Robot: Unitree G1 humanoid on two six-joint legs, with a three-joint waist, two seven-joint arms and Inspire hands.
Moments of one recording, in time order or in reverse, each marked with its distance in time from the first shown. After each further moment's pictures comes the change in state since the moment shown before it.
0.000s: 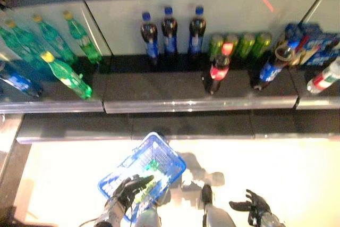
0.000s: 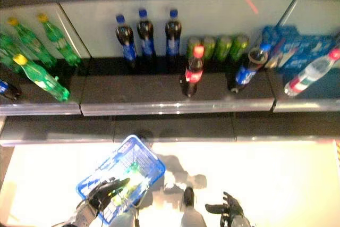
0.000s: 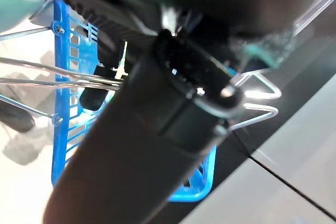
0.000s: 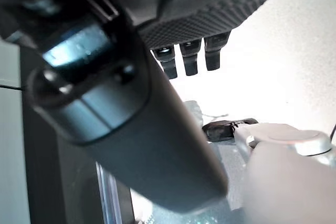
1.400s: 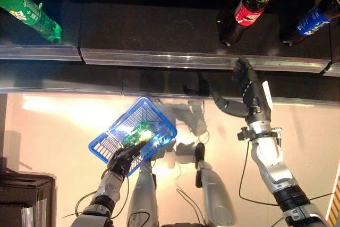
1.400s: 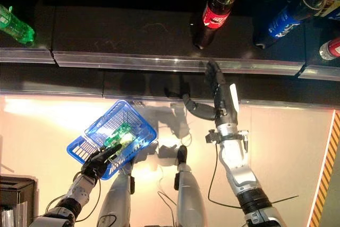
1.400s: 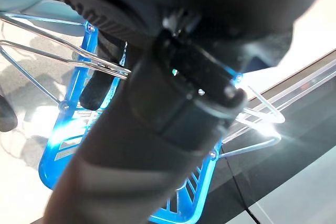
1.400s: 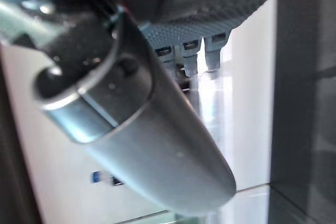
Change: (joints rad) left arm -0.129 0.045 0.057 -0.038 -0.187 -0.024 0.022; right arm -0.141 -0.170 0.077 -1.034 0.014 -0.283 -0.164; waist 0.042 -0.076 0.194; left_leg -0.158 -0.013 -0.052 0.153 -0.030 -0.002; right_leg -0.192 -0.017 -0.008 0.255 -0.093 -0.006
